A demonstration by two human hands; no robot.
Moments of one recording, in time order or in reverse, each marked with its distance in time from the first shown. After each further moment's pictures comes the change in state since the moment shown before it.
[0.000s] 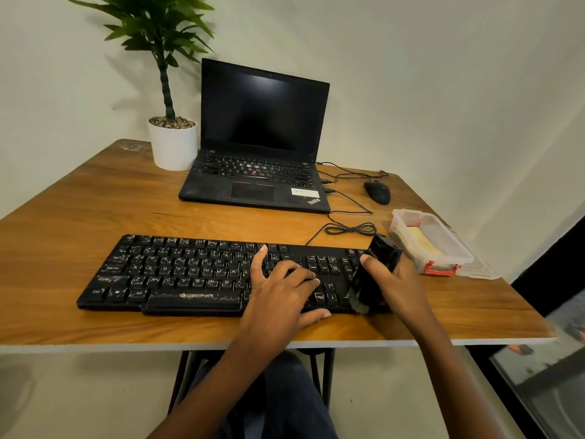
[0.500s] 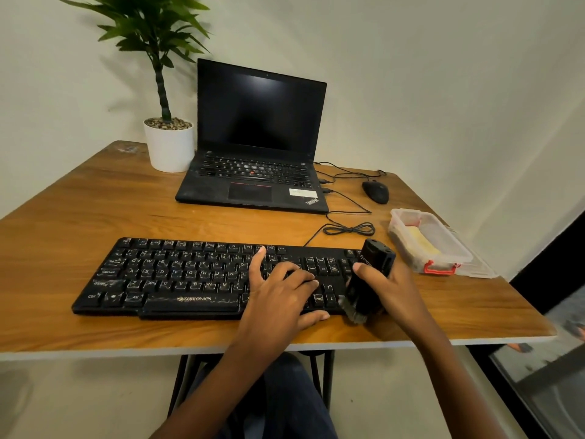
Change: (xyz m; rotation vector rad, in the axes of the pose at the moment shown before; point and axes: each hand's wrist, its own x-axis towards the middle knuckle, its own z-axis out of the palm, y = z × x) left_hand 0.001 0.000 0.000 0.012 -0.007 0.009; right_hand -0.004 0.001 0.002 0.013 -0.070 -0.003
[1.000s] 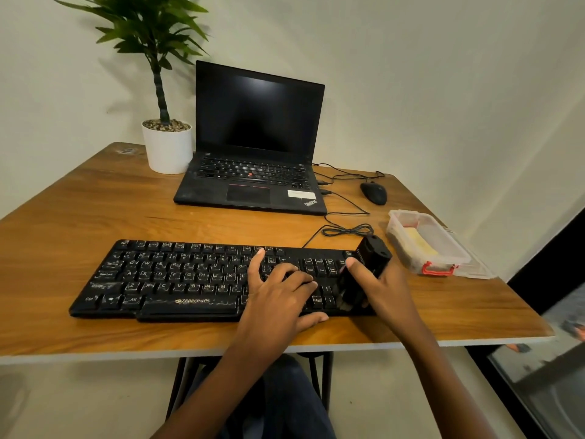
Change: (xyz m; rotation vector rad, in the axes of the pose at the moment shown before) left_hand 0.000 0.000 0.002 0.010 0.003 0.009; right_hand 0.001 0.002 0.007 -0.039 0.048 -0.063
